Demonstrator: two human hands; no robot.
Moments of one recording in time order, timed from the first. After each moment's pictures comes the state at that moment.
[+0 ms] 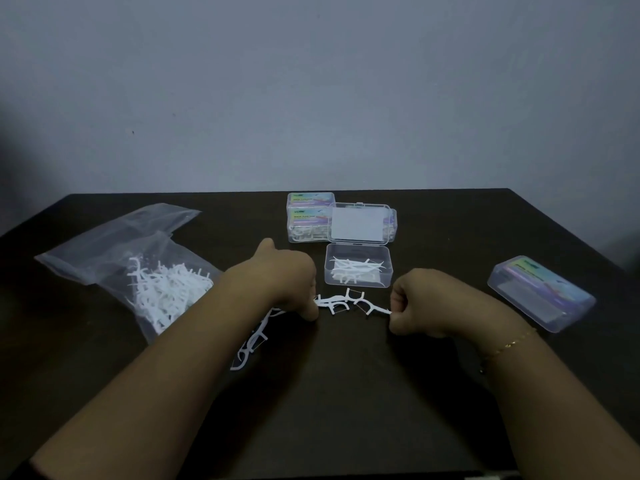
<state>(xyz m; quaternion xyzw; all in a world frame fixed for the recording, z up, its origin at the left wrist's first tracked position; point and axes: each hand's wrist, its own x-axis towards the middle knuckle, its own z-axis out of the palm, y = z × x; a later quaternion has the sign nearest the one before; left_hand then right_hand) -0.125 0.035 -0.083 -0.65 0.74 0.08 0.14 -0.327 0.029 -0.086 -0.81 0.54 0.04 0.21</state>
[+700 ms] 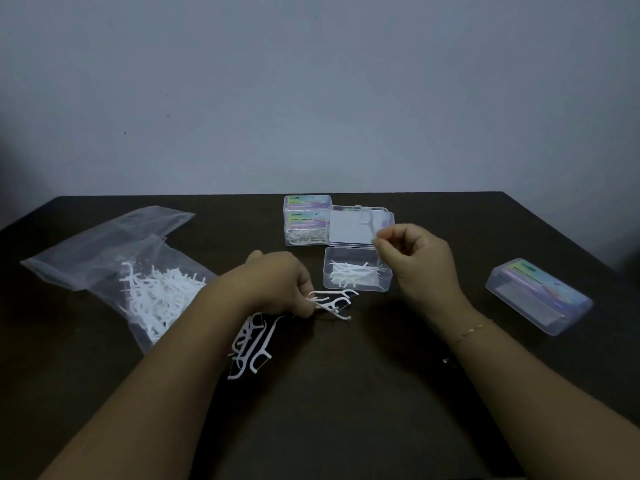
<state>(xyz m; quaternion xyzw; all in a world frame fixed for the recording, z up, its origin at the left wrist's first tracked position) -0.106 0.039 -0.090 -0.66 0.72 0.19 0.00 -0.304 0.006 -0.109 -0.66 0.46 -0.51 0.30</state>
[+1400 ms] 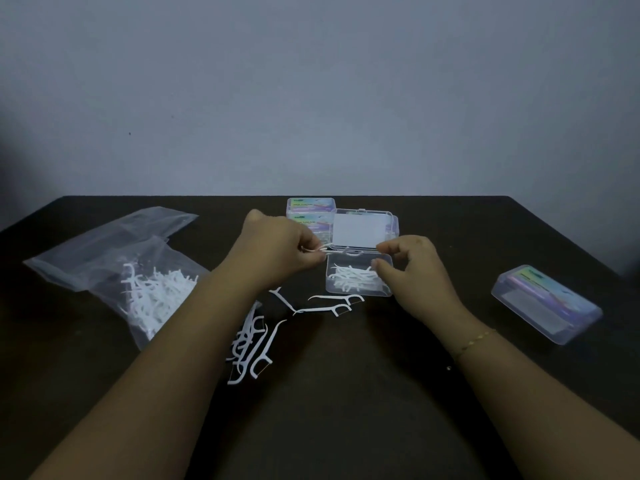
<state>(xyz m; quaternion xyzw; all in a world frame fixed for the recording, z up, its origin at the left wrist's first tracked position) -0.109 0.031 -0.074 -0.66 0.73 -0.04 -0.15 -0.306 -0.004 -0.120 -0.72 0.54 -0.37 0.22</state>
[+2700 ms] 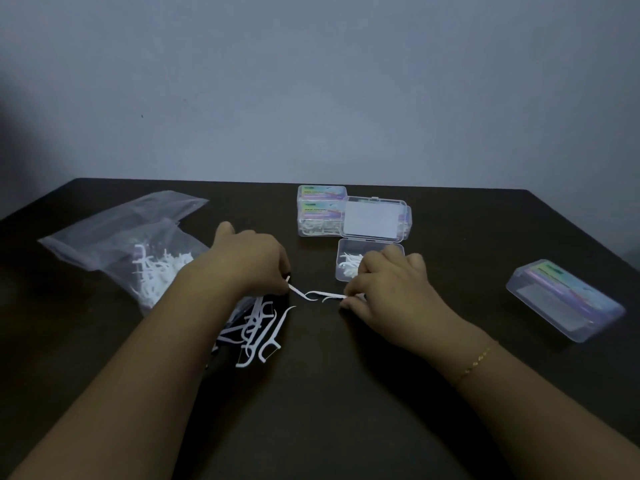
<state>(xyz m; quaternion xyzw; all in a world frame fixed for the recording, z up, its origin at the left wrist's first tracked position) -0.084 0.048 -0.082 -0.72 0.68 0.01 0.11 -0.283 0.037 -0.115 -0.90 0.41 -0.09 -0.04</state>
